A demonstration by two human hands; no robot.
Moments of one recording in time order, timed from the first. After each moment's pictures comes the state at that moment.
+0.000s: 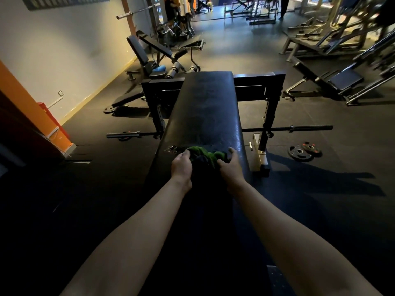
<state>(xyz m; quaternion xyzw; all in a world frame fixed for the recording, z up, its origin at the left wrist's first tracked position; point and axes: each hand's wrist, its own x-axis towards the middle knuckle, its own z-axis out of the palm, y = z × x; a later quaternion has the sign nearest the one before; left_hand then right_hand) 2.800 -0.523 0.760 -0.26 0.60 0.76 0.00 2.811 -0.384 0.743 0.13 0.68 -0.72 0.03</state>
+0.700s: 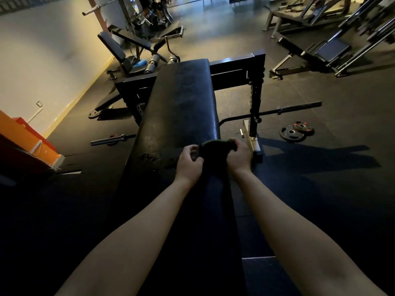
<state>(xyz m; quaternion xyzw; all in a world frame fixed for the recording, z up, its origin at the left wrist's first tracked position) 2.764 -0.435 0.737 -0.04 0.87 0.49 0.04 2.748 -0.281 0.705 0.17 0.76 -0.62 -0.11</state>
